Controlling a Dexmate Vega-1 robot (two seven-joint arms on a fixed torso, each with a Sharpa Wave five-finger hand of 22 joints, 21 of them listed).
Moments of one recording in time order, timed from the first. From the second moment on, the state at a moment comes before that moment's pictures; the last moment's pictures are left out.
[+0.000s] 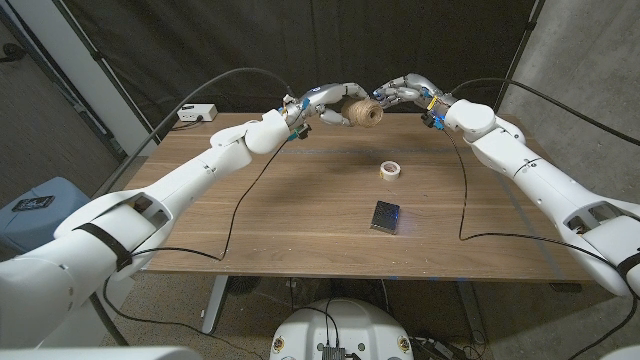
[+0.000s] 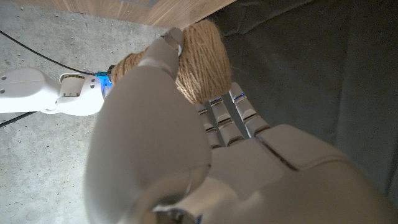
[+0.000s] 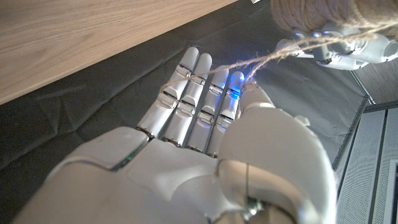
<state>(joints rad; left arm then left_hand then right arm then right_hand) 0.30 0.50 0.77 -1.20 0.42 -0.60 0.11 1.45 0.03 0.27 -0.18 0.43 0.46 0.00 0.58 0.43 0.32 -0.06 0.68 0.85 0.39 -0.07 0.61 0.55 0.18 0.07 0.65 0.21 -0.40 -0.62 -0.56 -1.25 0.24 0.17 0.21 0.97 0.11 0.21 -0.14 0.19 0.90 -0.06 0.24 0.20 0.83 -0.08 0.40 0.27 0.85 -0.11 0.35 0.39 0.82 -0.10 0.40 0.19</state>
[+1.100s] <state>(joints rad) 0.31 0.50 0.75 -1.21 0.42 -0.59 0.12 1.45 0.03 0.27 -0.18 0.43 0.46 0.00 0.58 0.43 0.32 -0.06 0.68 0.85 0.40 -0.06 0.61 0.55 0.17 0.07 0.66 0.21 -0.45 -0.63 -0.57 -1.28 0.26 0.11 0.20 0.97 0.11 0.21 -0.14 0.19 0.90 -0.07 0.24 0.20 0.83 -0.08 0.39 0.27 0.85 -0.11 0.35 0.39 0.82 -0.09 0.40 0.19</state>
